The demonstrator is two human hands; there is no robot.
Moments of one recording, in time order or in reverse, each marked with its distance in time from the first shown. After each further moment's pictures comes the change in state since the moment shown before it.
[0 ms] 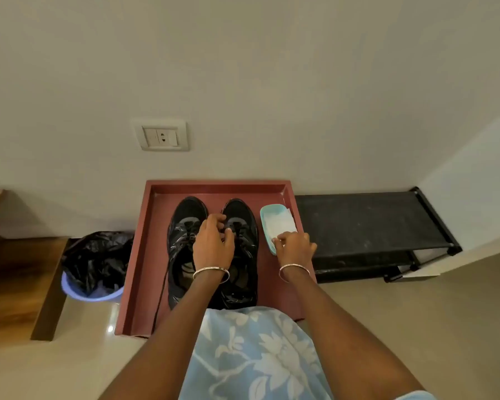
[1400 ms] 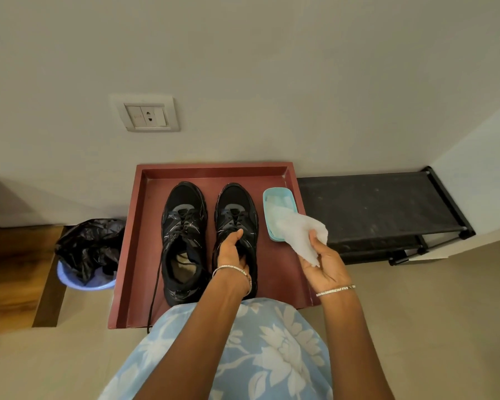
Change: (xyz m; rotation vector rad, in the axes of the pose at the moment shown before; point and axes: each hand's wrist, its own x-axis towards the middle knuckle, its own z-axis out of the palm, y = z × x) left_hand -0.027 0.037 0.038 -1.175 -0.120 -1.256; right_hand -0.046 0.037 -0.066 2.166 -0.393 0.755
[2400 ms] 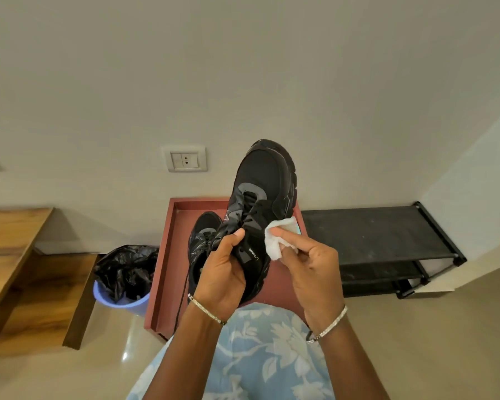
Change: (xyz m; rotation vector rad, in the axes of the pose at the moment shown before) left_hand -0.147 0.034 -0.045 0.089 -0.544 0.347; right_hand -0.149 0.042 0.084 -1.117 -0.219 -0.795
